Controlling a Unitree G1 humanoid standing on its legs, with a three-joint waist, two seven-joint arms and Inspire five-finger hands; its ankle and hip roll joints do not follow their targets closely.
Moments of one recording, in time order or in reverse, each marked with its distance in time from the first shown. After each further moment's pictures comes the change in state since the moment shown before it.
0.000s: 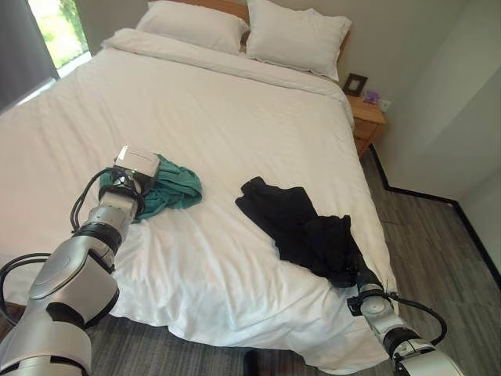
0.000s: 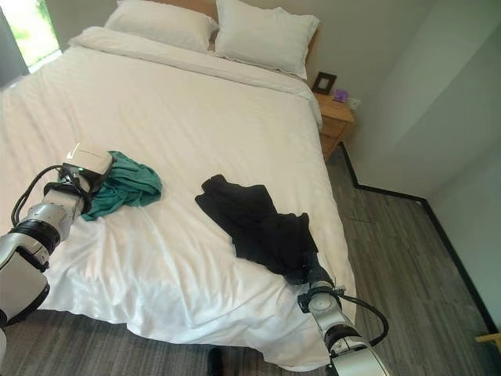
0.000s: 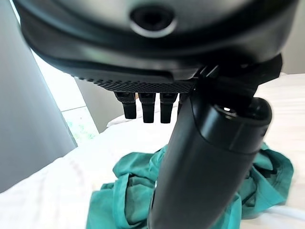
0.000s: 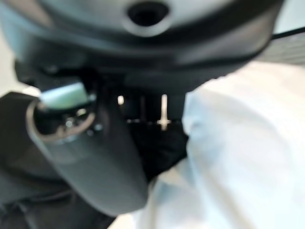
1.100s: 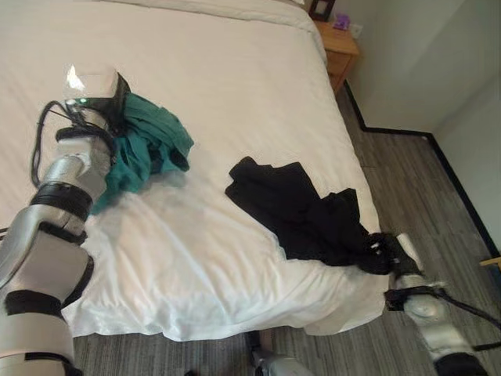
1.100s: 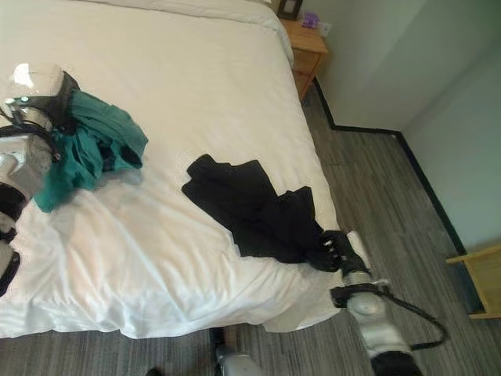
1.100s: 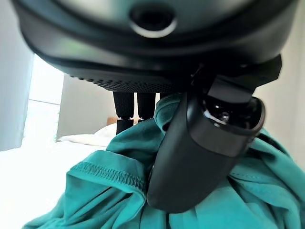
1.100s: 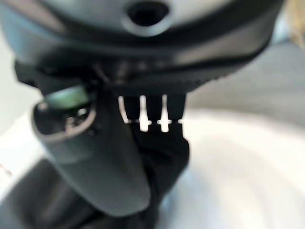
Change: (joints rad) left arm -0.093 0.159 0.301 -0.260 -0.328 -0.028 0.001; right arm 0.350 -0.290 -0.263 -0.830 0.018 0.102 0.111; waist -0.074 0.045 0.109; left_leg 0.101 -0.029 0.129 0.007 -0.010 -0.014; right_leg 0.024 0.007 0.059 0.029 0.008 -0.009
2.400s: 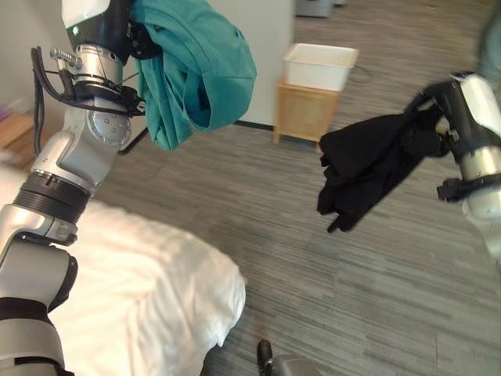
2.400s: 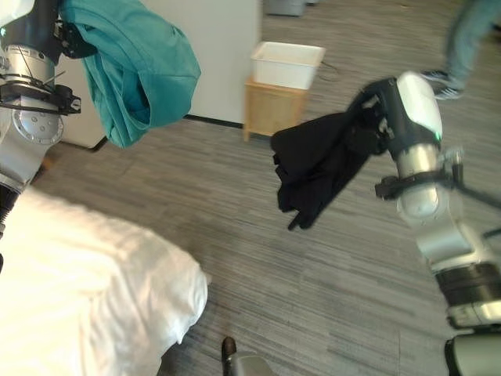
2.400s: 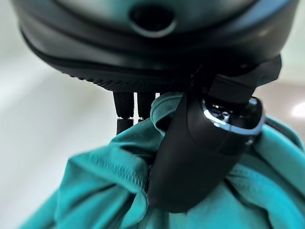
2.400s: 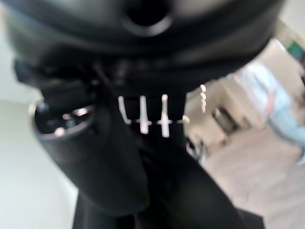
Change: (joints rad) left arm 0.032 -0.015 0.078 -0.537 -0.316 -0.111 0.303; right arm -0.537 -0.407 0.207 -0.140 -0.042 0.044 -0.130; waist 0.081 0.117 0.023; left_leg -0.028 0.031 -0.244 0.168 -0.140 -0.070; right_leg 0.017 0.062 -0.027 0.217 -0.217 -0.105
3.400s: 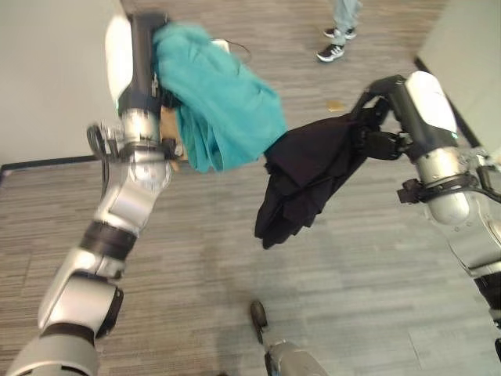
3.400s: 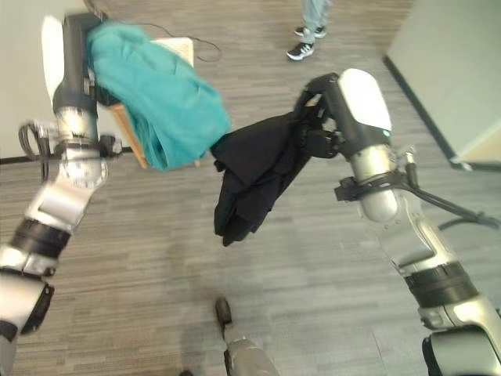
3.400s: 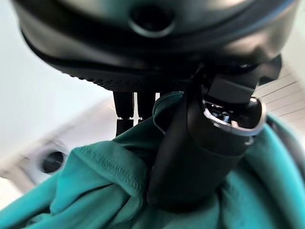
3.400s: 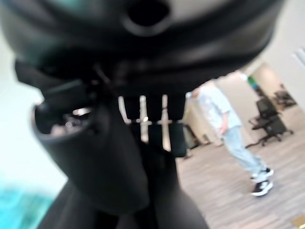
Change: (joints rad) left arm 0.340 -0.215 0.242 -0.112 -0.028 0.031 0.037; right arm 0.050 0.063 0.013 -0.152 -0.108 -0.009 0.016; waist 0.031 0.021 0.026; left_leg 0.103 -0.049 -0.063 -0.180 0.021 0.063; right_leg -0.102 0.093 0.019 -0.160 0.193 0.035
